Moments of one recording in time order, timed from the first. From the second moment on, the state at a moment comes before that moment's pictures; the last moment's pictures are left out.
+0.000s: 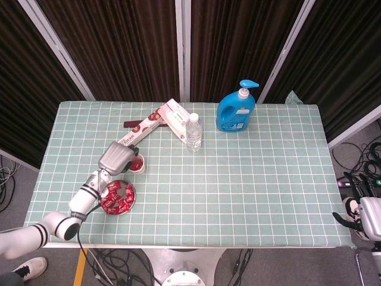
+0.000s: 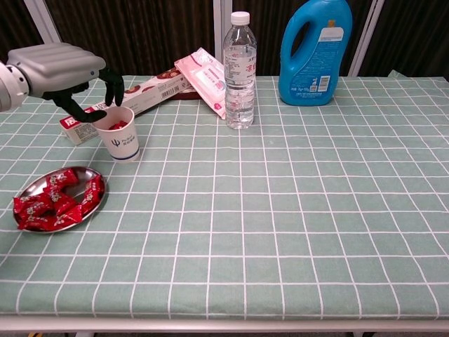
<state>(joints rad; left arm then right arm) -0.75 -1.51 -0.14 -1.24 1.31 0.91 0.30 0.07 -0.99 0.05 -1.60 -1.48 1.43 0.16</state>
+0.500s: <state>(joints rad) -0.53 -1.39 0.00 -1.36 1.43 1.17 0.22 0.07 -0.98 0.05 -1.61 -1.50 1.43 0.15</state>
